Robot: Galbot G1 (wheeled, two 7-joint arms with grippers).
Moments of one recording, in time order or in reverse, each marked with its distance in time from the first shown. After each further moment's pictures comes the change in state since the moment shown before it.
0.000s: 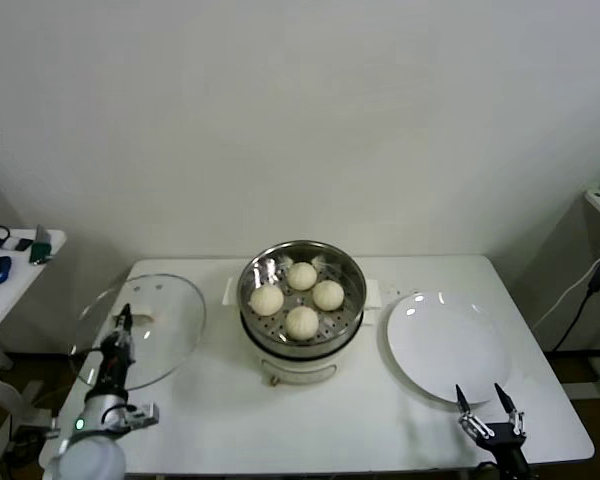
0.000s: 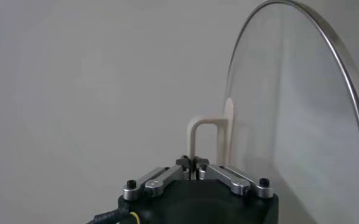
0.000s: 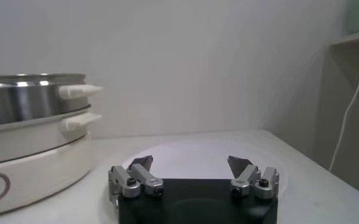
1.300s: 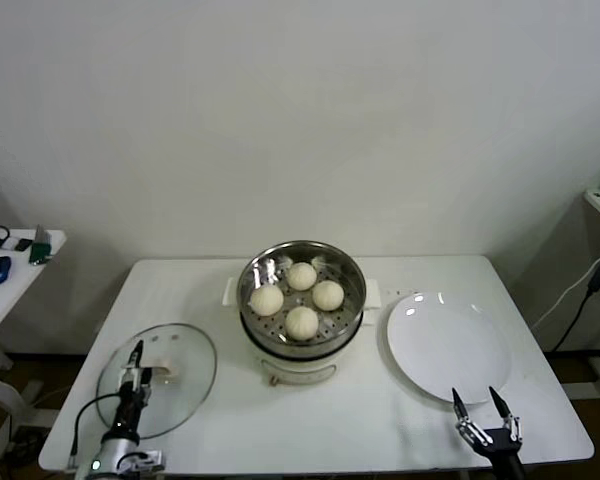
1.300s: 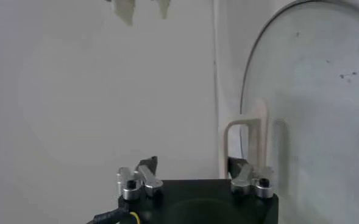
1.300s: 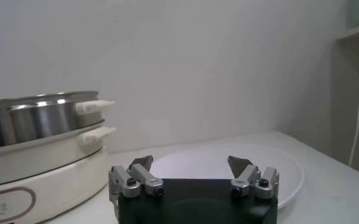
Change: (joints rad) left arm -0.007 -0.150 -0.063 0.377 0.177 -0.286 -0.241; right arm -0.005 -0.019 -0.040 -0.038 0.124 0.106 -0.085
